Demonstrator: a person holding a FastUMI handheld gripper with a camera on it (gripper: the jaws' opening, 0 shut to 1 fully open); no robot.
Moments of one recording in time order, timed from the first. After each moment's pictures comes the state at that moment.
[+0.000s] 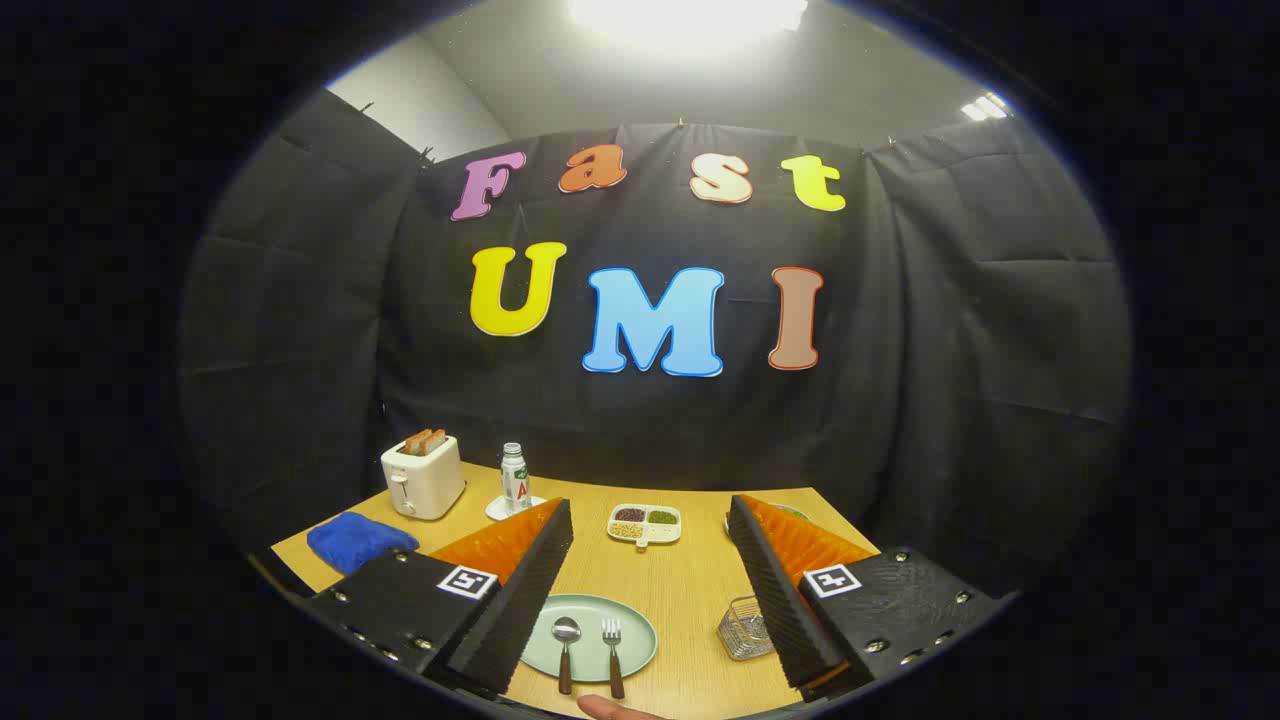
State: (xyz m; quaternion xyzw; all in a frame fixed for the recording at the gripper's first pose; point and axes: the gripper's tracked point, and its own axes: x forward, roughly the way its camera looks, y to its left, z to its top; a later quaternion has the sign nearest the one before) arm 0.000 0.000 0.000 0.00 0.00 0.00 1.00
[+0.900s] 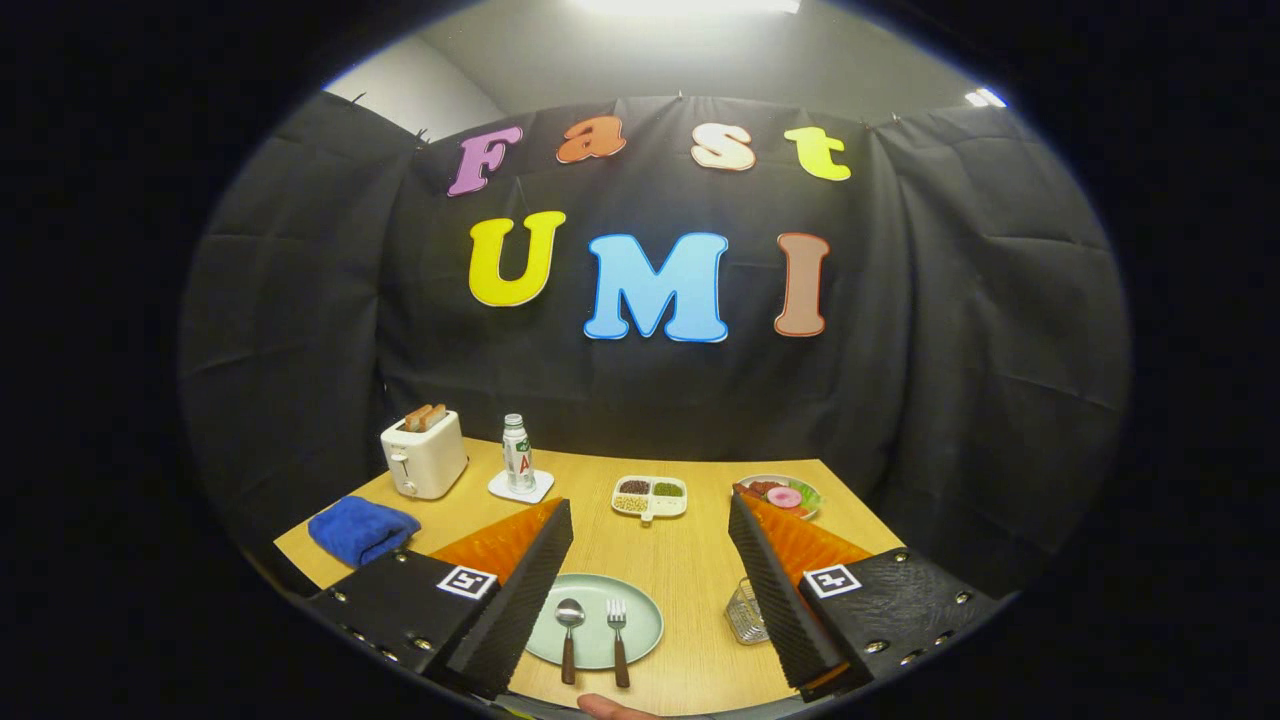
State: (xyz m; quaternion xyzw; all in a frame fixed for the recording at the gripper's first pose) arm 0.011 0.009 -0.039 0.01 0.06 0.01 1.00
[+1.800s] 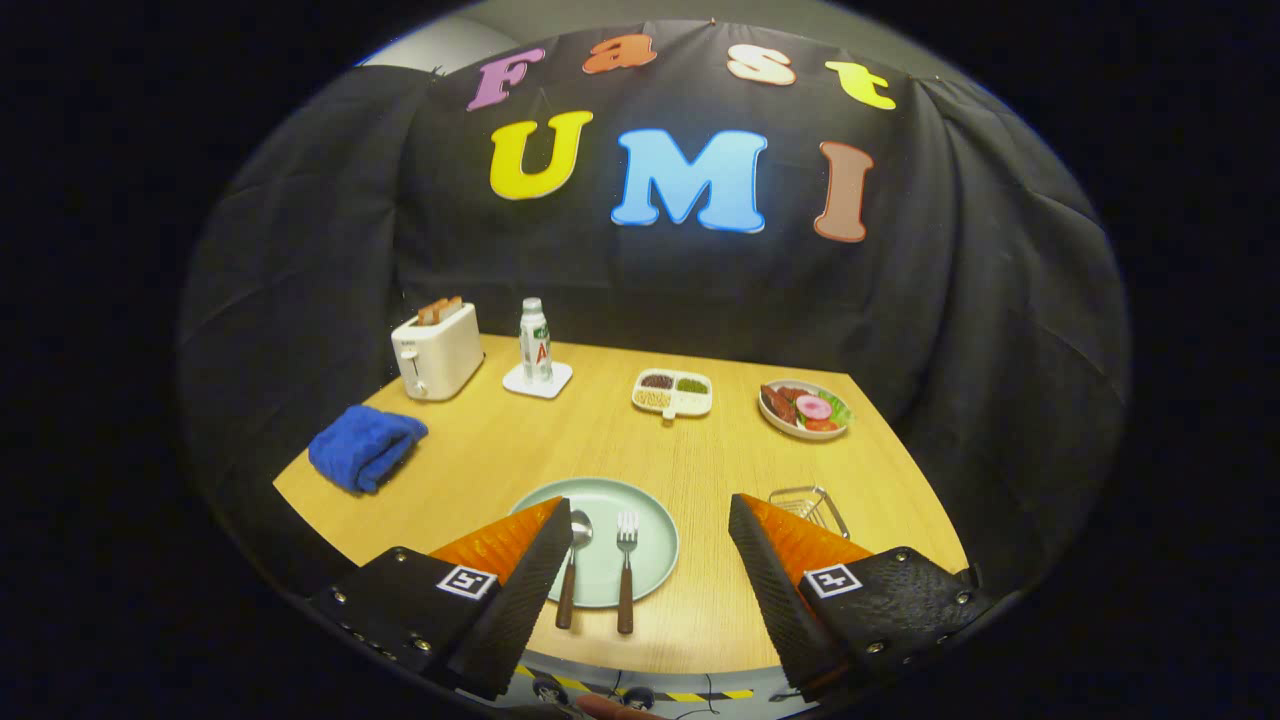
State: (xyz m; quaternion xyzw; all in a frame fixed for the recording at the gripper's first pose) arm 0.007 0.019 -0.157 -0.03 0.23 0.05 0.97
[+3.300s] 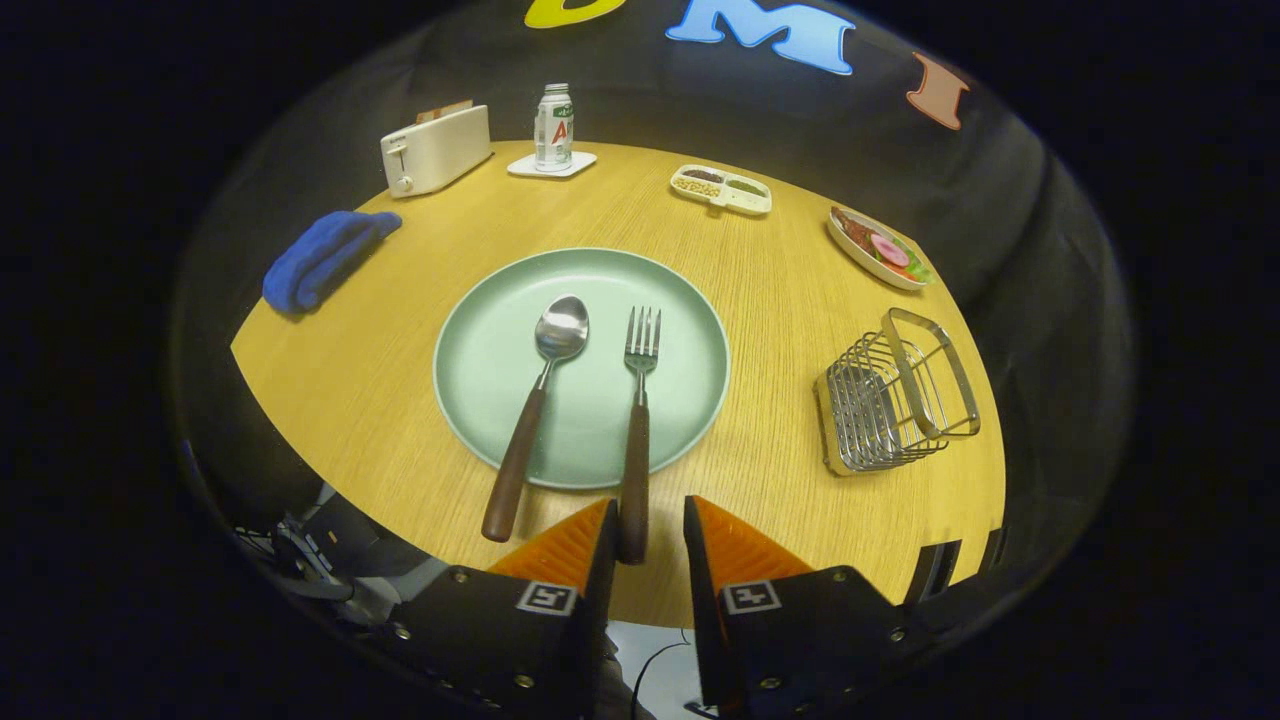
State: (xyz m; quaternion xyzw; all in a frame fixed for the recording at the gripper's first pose) arm 0.010 0.028 -0.323 -0.10 0.45 0.08 0.88
